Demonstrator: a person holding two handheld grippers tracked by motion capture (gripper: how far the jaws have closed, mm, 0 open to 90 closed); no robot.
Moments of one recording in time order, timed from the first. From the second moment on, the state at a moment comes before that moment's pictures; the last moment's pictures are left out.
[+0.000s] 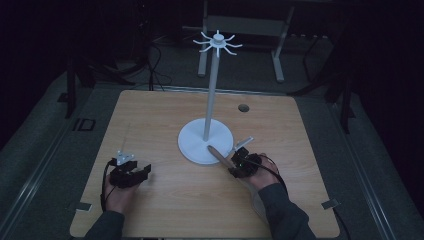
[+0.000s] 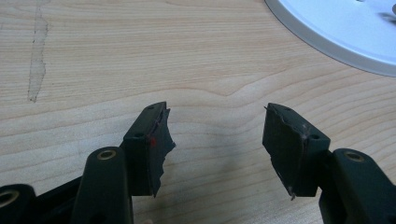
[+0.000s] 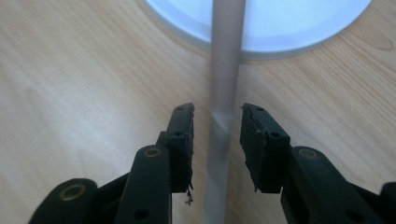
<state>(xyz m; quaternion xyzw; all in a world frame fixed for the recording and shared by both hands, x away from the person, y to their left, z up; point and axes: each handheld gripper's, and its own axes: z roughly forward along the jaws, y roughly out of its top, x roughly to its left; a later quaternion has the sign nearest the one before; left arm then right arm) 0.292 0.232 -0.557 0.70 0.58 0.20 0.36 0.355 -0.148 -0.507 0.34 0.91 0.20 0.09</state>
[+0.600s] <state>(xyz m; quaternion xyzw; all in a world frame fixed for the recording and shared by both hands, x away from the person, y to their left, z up) 0.292 0.232 -0.557 0.70 0.58 0.20 0.36 0.386 -0.127 -0.525 0.34 0.93 0.13 0.05</state>
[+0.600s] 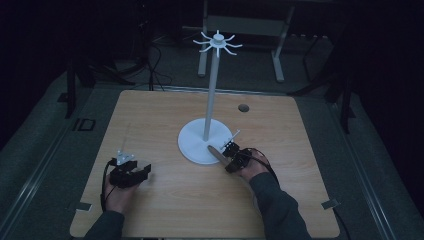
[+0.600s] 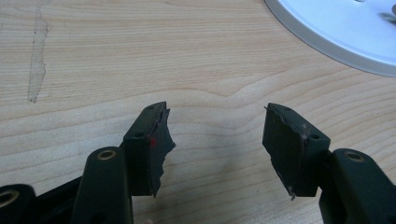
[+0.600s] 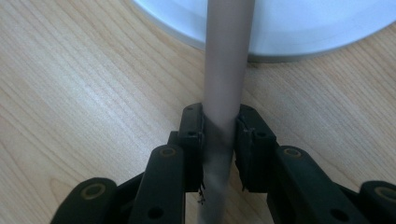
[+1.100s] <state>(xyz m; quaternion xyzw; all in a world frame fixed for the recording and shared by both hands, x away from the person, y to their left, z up) 0.293 0.232 -0.557 0.70 0.58 0.20 0.36 0.380 -0.127 -0.523 0.35 0.92 0.15 0.06</state>
